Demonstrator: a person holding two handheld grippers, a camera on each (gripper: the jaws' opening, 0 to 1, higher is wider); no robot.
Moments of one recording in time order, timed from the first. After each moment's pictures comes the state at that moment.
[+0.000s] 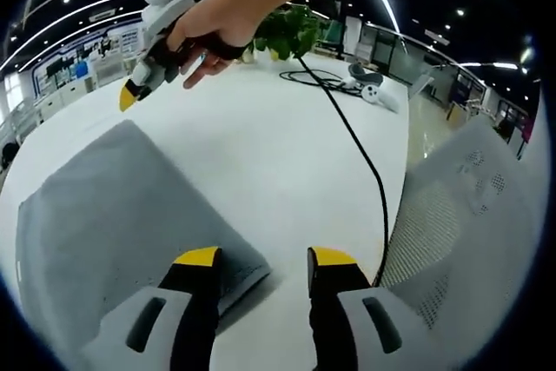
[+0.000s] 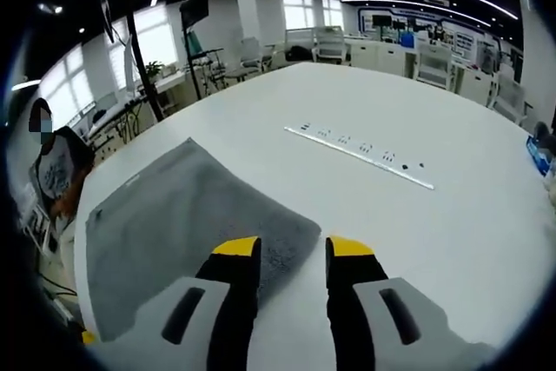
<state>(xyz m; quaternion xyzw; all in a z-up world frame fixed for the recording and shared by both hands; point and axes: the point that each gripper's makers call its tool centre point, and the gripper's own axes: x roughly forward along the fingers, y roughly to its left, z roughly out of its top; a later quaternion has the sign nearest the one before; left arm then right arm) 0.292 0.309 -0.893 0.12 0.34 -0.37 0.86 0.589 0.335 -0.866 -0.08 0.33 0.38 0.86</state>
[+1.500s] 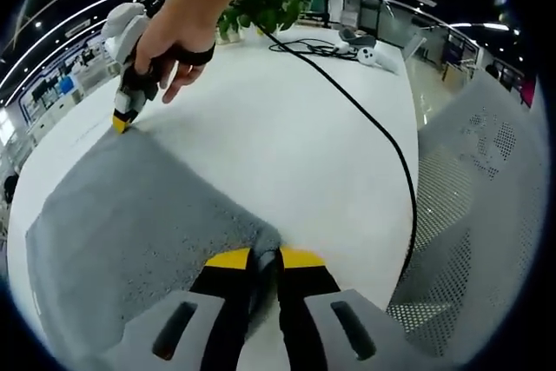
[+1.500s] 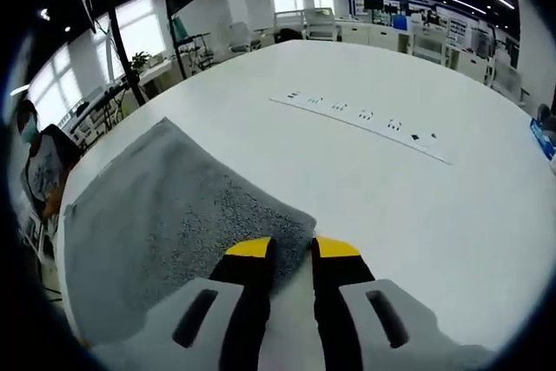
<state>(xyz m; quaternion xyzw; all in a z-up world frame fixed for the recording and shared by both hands) 0.302 0.319 -0.912 0.20 0.36 -0.38 0.83 0.605 0.342 -0.913 -0.09 0.36 0.36 0.86</state>
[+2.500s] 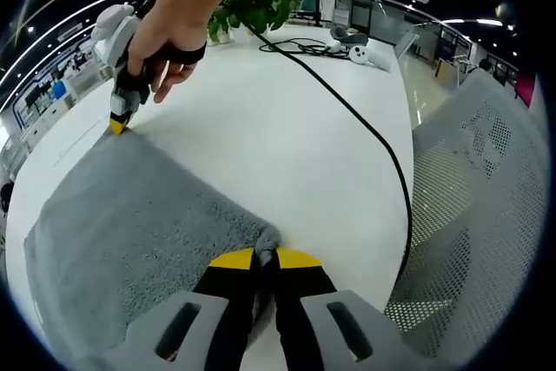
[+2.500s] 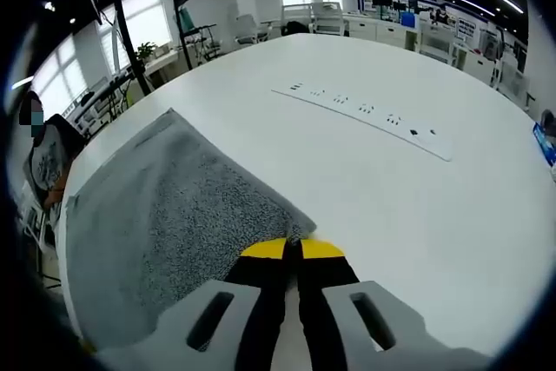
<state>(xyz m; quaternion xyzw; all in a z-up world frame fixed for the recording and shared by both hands) 0.302 0.304 -0.912 0.20 0.35 -0.40 0.82 0.599 0.329 -0.913 -0.10 0.37 0.37 0.85</state>
